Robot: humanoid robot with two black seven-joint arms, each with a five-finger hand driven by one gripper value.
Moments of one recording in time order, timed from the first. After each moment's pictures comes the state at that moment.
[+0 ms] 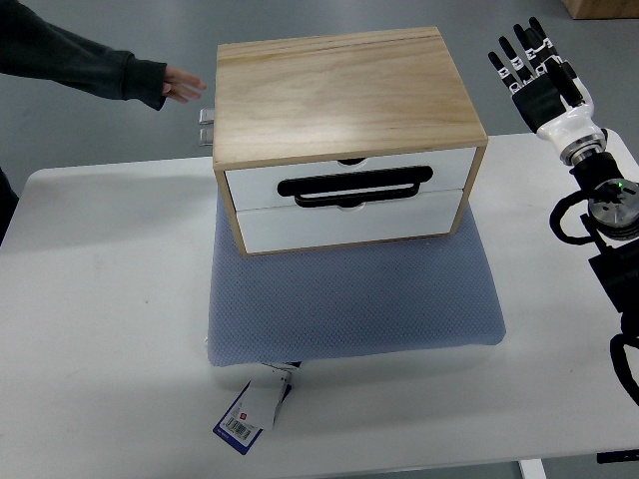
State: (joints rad) left arm -0.10 0.00 -0.07 -0.31 0.01 0.06 0.09; right arm 0.74 -0.16 1.42 0.57 -0.19 0.48 0.06
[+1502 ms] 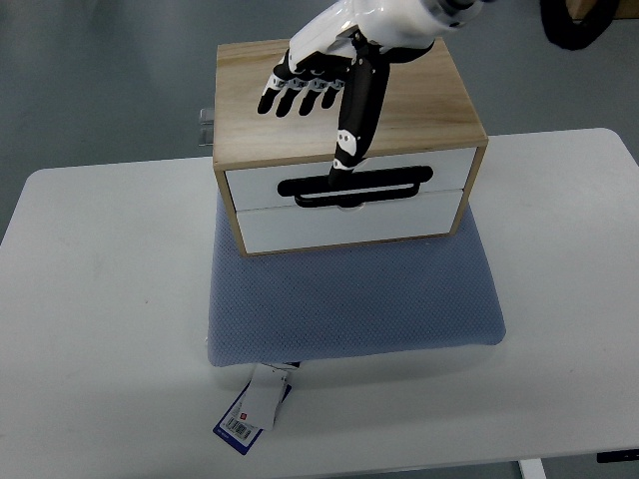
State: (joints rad) left arm -0.13 0.00 -0.07 -0.33 0.01 0.06 0.09; right arm 2.04 -0.49 -0.10 1.53 -0.19 0.41 -0.61
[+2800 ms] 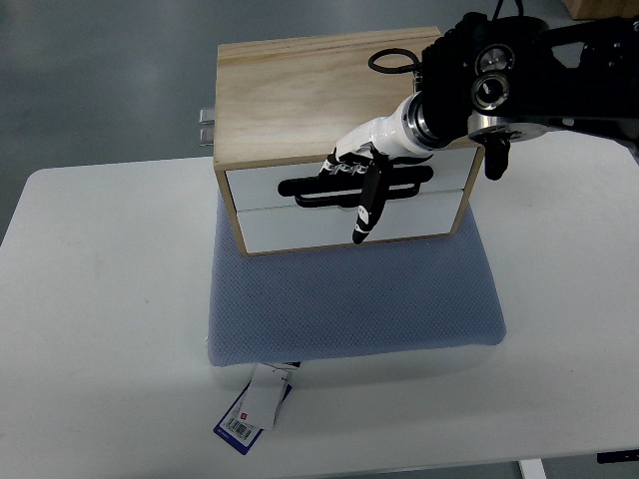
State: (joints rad) left arm -0.13 0.00 -0.07 -0.33 0.01 0.06 0.09; right arm 1.75 -0.42 -0.21 1.45 -0.38 0.23 -0.61
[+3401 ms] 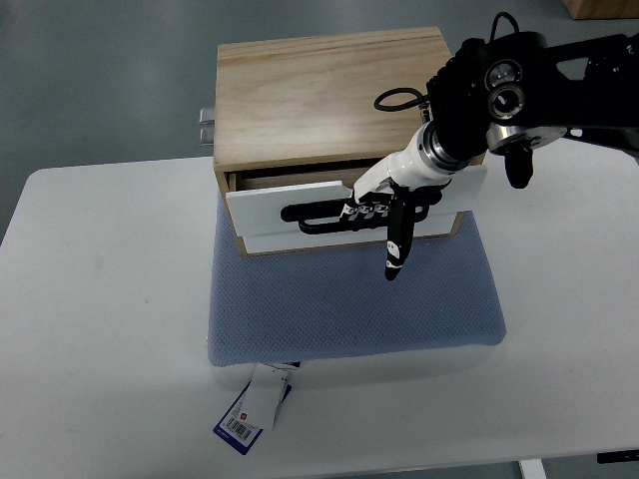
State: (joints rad) left arm -0.13 0.00 -0.07 -0.32 0.01 0.06 0.09; right arm 1.74 -0.45 -0.22 1.48 -0.38 0.47 -0.61
